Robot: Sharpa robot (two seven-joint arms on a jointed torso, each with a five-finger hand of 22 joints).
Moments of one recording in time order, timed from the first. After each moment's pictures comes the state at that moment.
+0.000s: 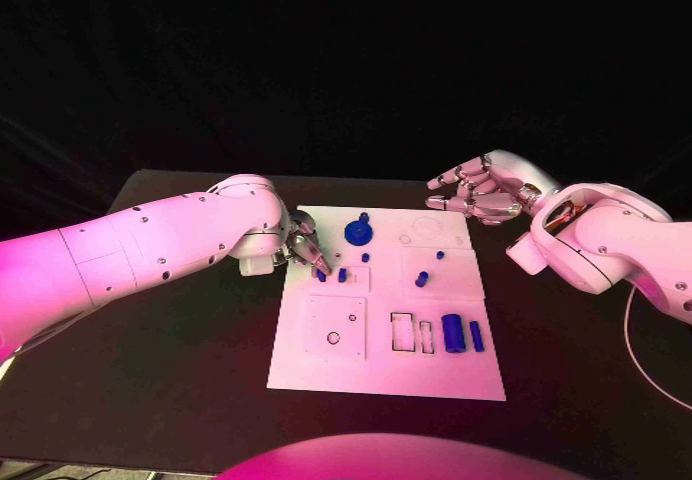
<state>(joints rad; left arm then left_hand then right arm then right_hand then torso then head) 1.24 -0.68 -0.01 1.35 -1.04 0.29 -0.62 1.10 -0.13 0.53 0.06 0.29 1.02 0.02 0.61 0.49 1.38 -0.05 1.05 0.95 1.47 -0.10 1.57 1.31 0.05 1.47 0.01 1.45 1.31 1.25 -0.91 0.00 1.61 -0.94 -0.31 0.03 1.28 -0.02 -0.01 0.16 0.33 0.92 0.16 0.07 0.07 1.18 0.07 0.91 0.92 1.47 -0.01 1.32 1.18 0.10 1.27 0.10 1.33 1.06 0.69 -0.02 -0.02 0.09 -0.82</state>
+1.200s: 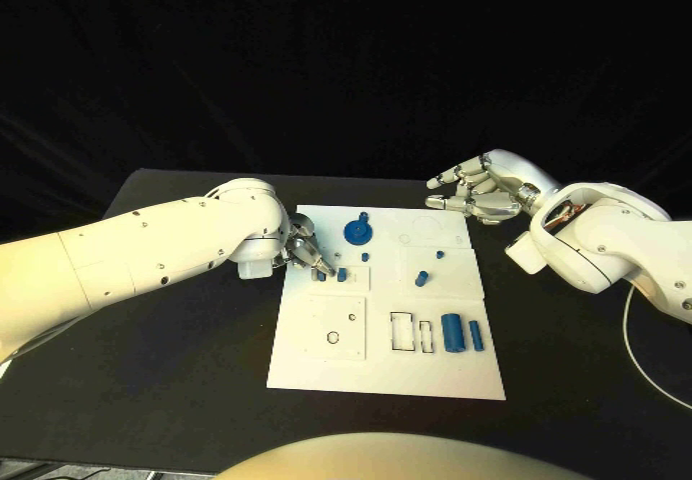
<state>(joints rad) 1.23 -0.69 -0.01 1.37 -1.06 0.29 -0.63 1.00 -0.14 0.33 0.15 0.29 1.06 0.00 0.60 0.48 1.39 -0.06 1.07 0.96 1.47 -0.11 1.57 1.31 0.03 1.46 0.00 1.47 1.31 1.25 -0.91 0.00 1.61 -0.94 -0.31 0.03 1.28 -0.02 -0.01 0.16 0.33 0.92 0.16 0.07 0.07 1.18 0.07 0.91 0.92 1.47 -0.01 1.32 1.18 0.10 1.27 0.10 1.33 1.06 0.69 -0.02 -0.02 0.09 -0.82</state>
